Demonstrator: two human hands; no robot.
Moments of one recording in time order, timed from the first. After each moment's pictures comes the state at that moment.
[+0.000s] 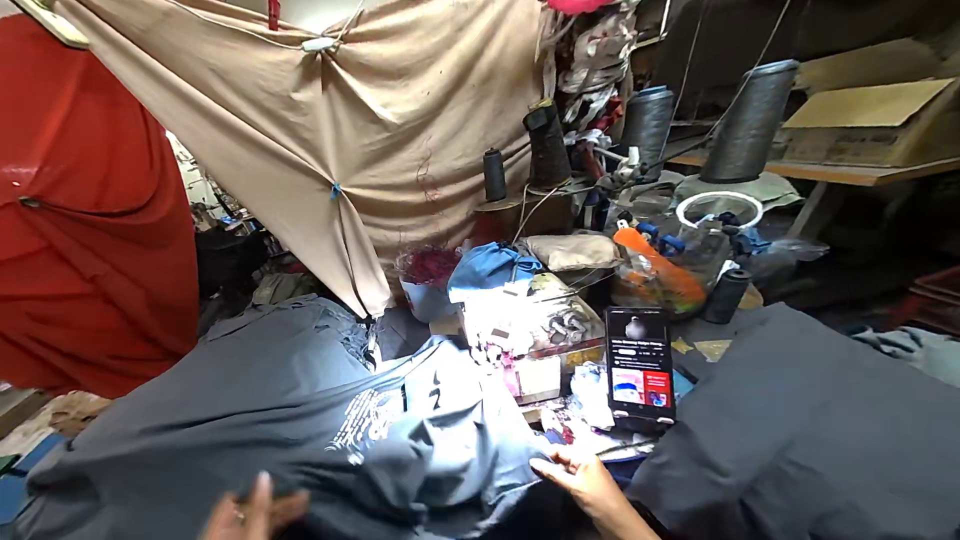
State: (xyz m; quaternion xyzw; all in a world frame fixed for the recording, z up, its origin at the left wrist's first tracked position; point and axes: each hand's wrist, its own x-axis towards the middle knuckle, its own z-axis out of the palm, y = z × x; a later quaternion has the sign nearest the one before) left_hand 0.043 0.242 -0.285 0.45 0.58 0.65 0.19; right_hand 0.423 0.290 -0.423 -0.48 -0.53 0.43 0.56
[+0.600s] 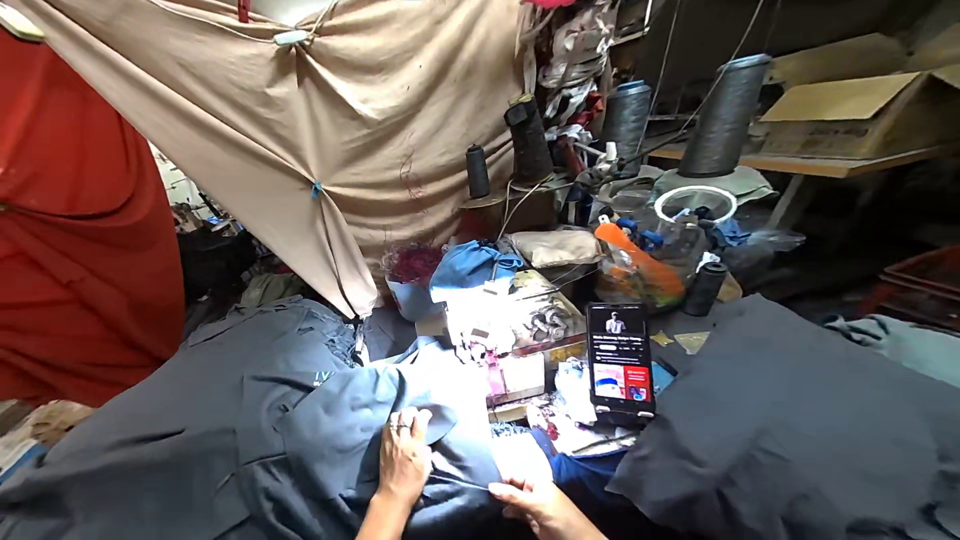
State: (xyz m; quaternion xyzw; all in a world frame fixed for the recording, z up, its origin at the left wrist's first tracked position) left_hand 0.164 0.355 -0.393 0.81 0.50 0.30 -0.10; right_hand 0.385 0.271 -0.412 -0.42 -0.37 0.68 0.47
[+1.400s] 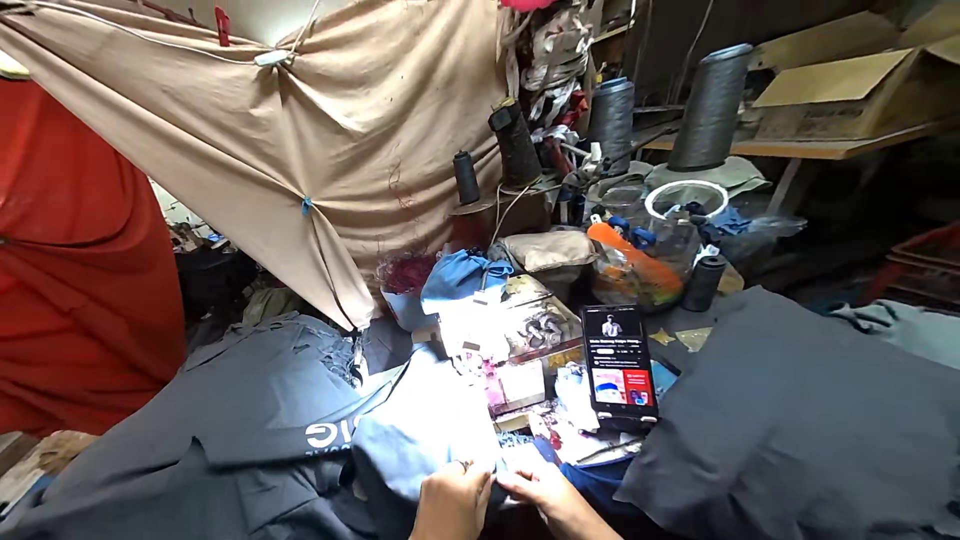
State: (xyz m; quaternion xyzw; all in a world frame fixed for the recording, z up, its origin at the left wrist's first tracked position) left_hand 0.214 0.302 -0.344 0.86 0.40 0.30 -0.02; right_hand 0.396 0.296 -0.414 -0.41 -0.43 0.61 0.53
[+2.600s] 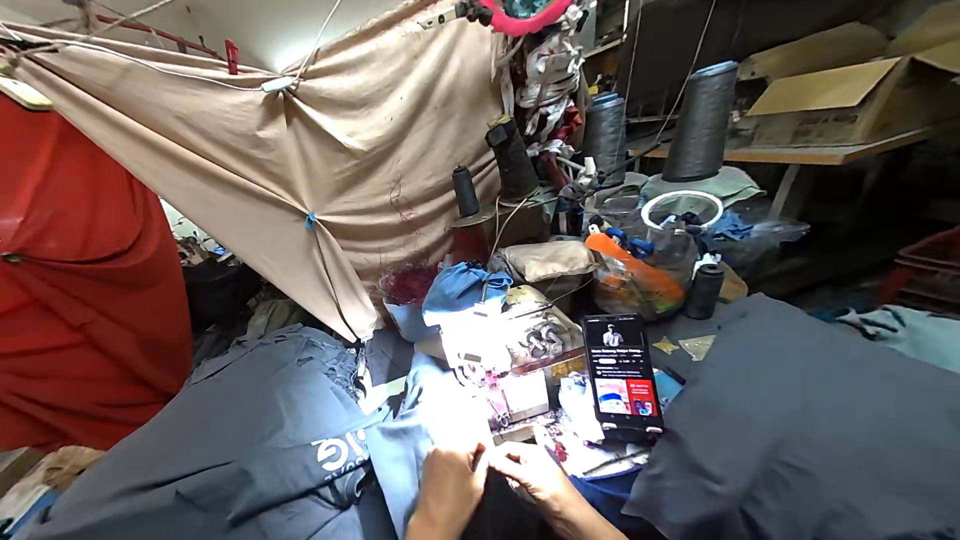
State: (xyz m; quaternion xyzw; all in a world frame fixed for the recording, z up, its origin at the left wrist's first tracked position) left_hand 0.227 0.333 -0.313 0.84 0.47 0.26 0.09; right_hand 0.389 0.329 -0.395 -0.45 -0.46 0.56 0.53
